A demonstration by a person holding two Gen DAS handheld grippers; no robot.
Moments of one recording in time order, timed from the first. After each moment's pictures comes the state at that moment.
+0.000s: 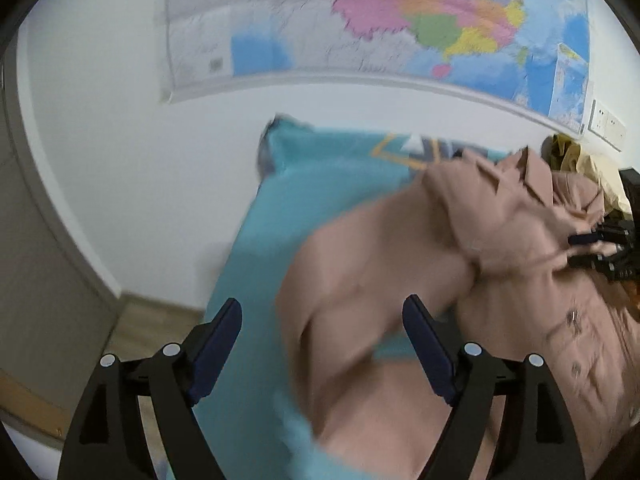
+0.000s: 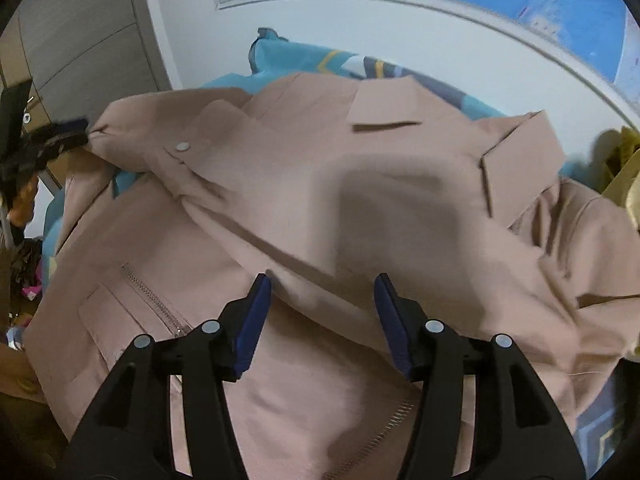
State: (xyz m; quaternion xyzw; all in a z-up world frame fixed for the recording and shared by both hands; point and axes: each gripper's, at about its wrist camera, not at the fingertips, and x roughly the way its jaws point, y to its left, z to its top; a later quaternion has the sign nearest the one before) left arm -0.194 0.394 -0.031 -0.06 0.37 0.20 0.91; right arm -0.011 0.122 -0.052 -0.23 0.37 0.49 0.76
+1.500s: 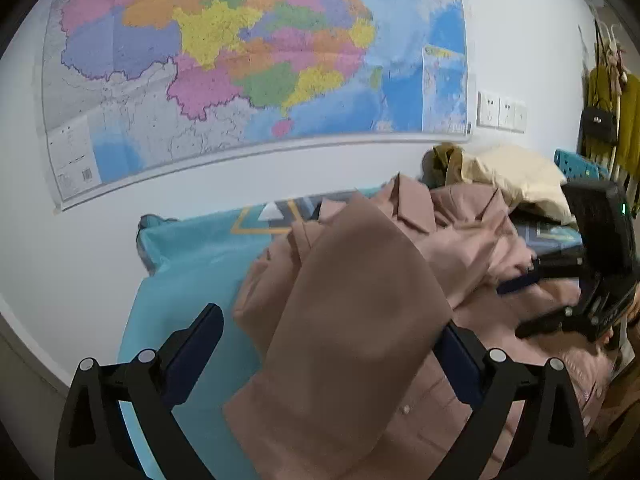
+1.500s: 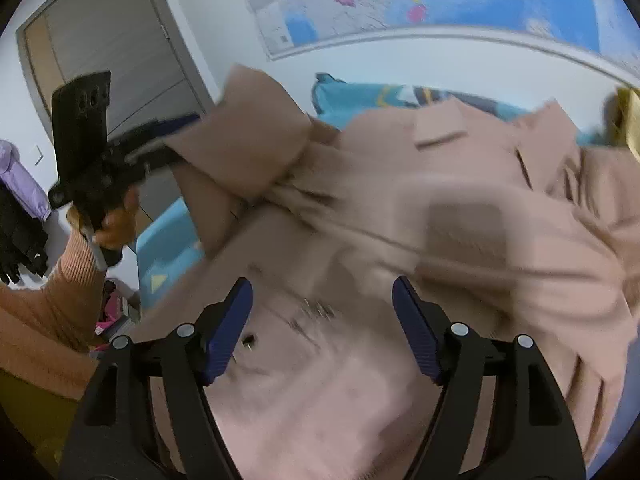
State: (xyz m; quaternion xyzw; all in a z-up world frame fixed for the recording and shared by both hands) left arm -0.125 0.278 0.010 0.03 0.30 0.04 0.95; right arm -0.068 0.072 -0.022 -0.10 0.36 0.58 0.73
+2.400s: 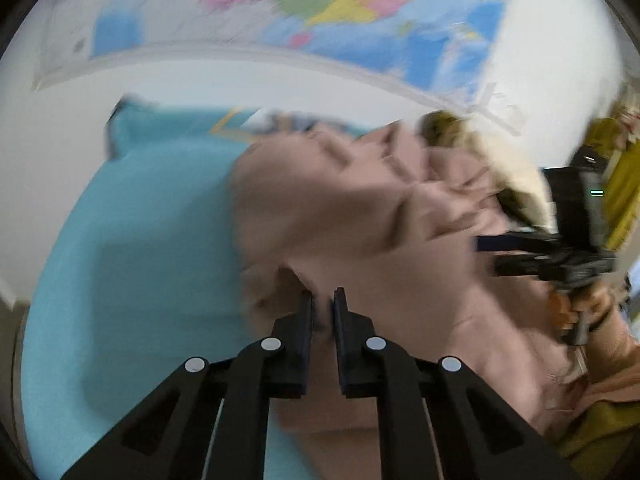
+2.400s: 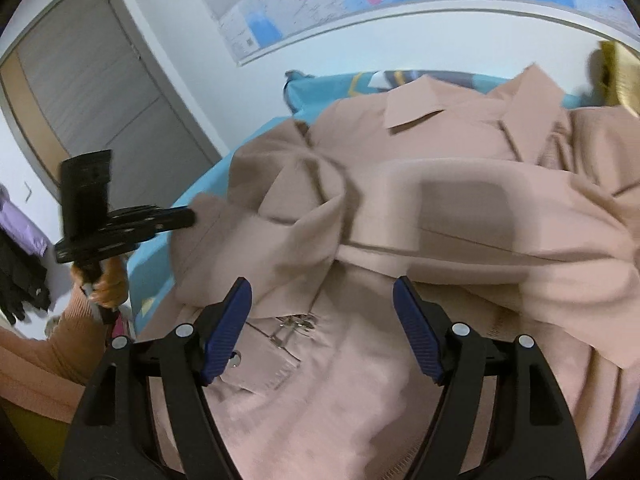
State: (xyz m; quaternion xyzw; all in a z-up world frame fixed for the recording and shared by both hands) left arm -0.138 0.309 -0.032 -0.11 0.36 -0.03 0.93; right arm -0.038 0.067 -0.036 -0.05 0.40 0.54 0.74
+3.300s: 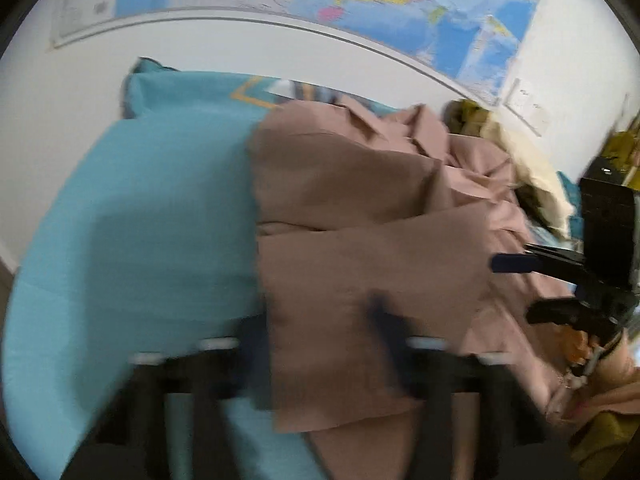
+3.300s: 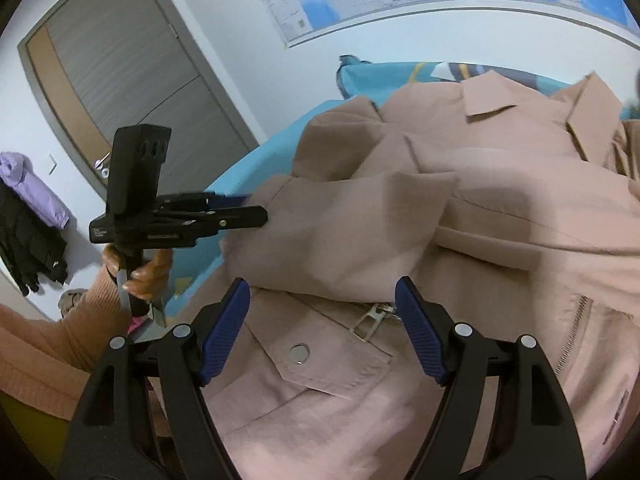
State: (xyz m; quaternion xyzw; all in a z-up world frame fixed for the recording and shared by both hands) left arm -0.136 0.324 -0.062 -0.15 0.40 0.00 0.90; right arm -0.091 0.094 -0.038 -0.07 0.39 0.59 0.70
